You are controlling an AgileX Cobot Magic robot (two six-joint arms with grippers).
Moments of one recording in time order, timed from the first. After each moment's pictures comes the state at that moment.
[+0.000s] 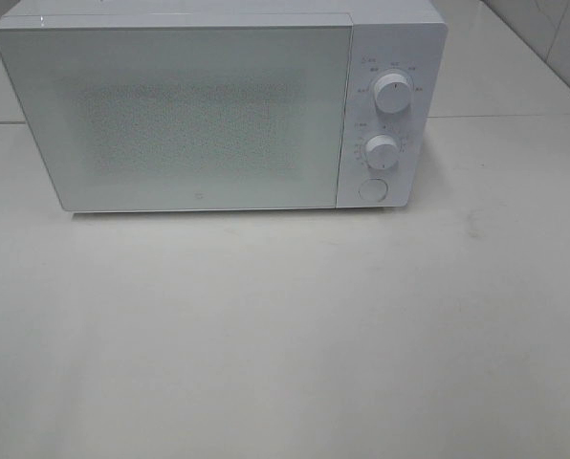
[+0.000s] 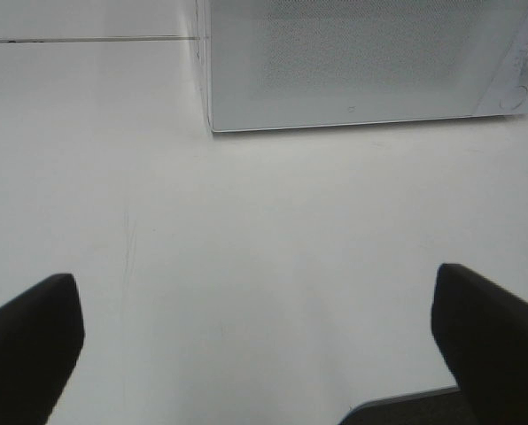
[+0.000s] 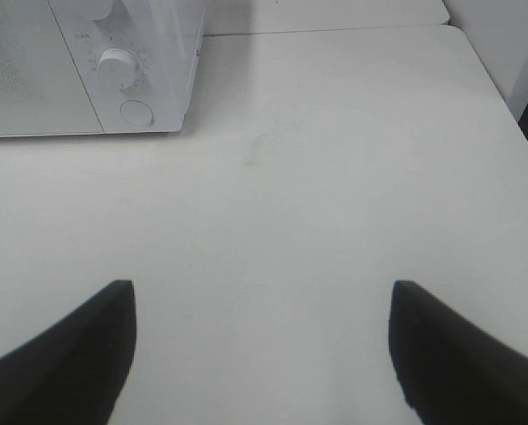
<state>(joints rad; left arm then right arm) -0.07 0.00 -0.52 -0.16 1.07 0.06 0.03 -0.01 -0.50 -0.02 1.00 0.08</state>
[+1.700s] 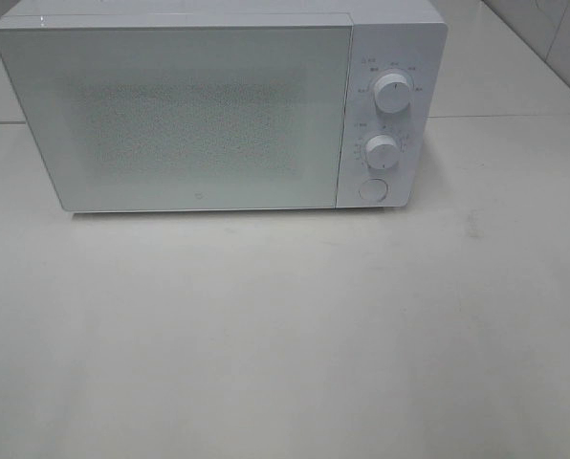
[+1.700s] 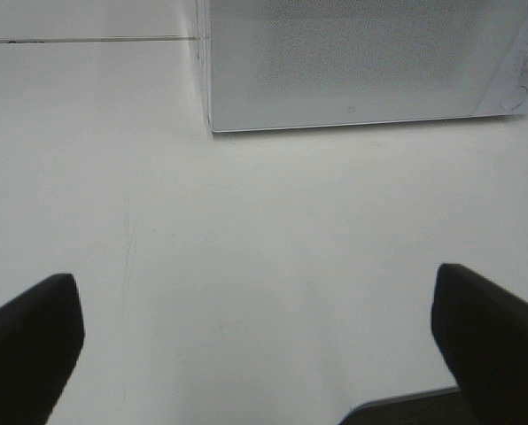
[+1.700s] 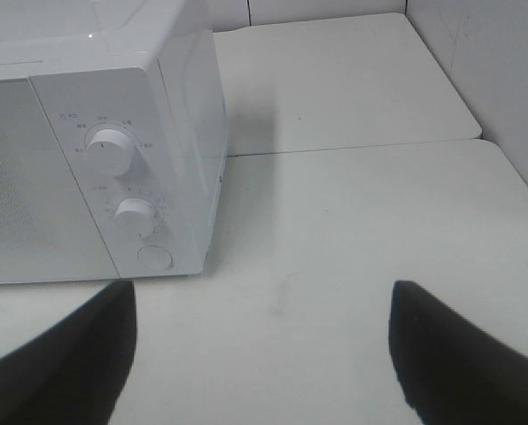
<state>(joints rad) -0.07 0.00 -0.52 -0.16 1.07 0.06 0.03 0.38 -0.42 0.03 0.36 0.09</state>
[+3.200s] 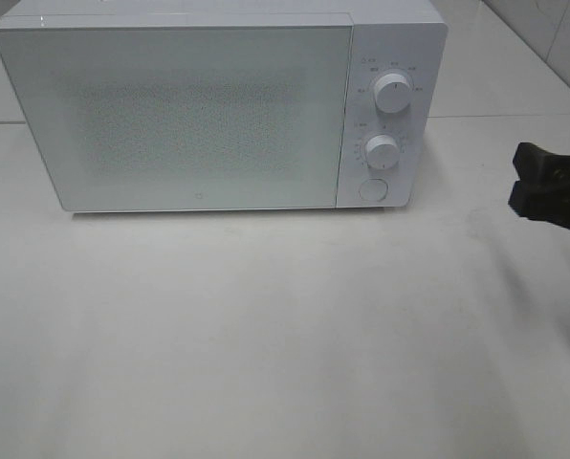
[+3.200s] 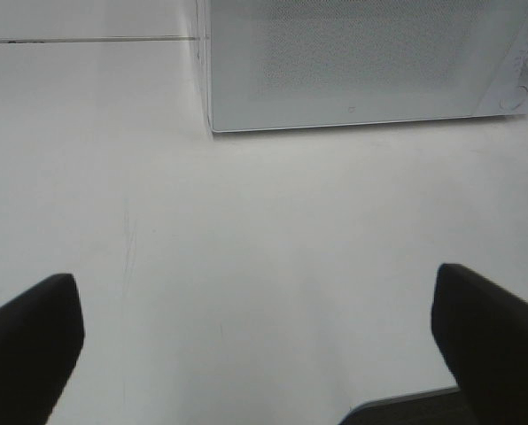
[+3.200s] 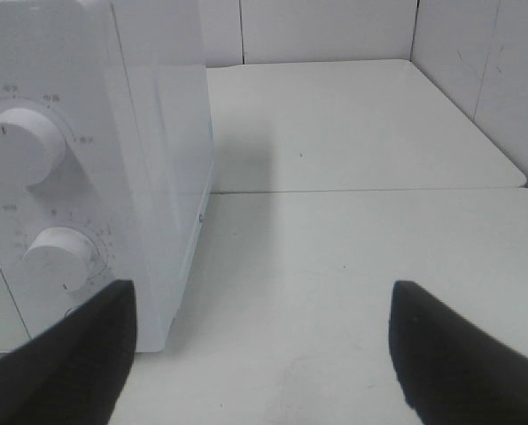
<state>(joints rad) -0.07 0.00 -0.52 -0.16 1.07 0.06 0.25 1.37 -0.17 0.28 -1.04 -0.11</state>
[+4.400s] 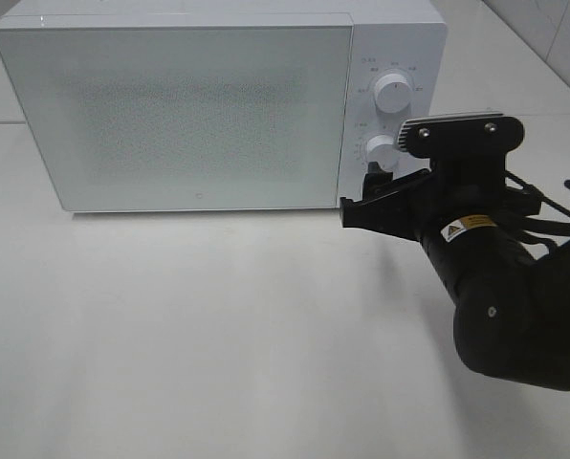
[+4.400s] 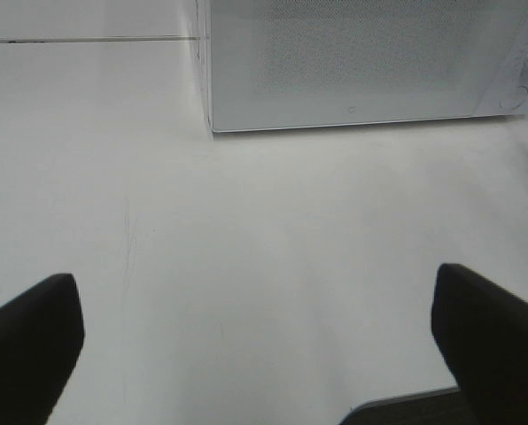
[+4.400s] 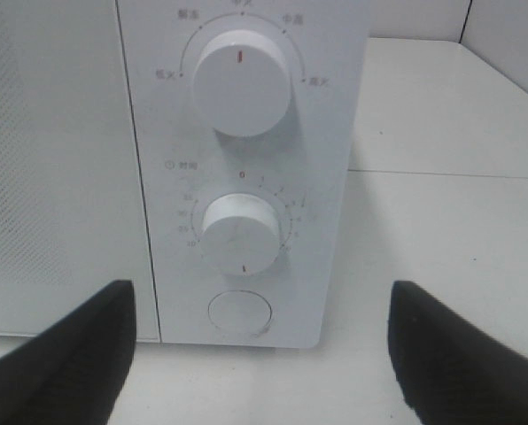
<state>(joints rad) -0.07 0.00 -0.52 -0.16 1.07 0.06 0.77 1.80 -0.50 0.87 -1.21 -0.35</state>
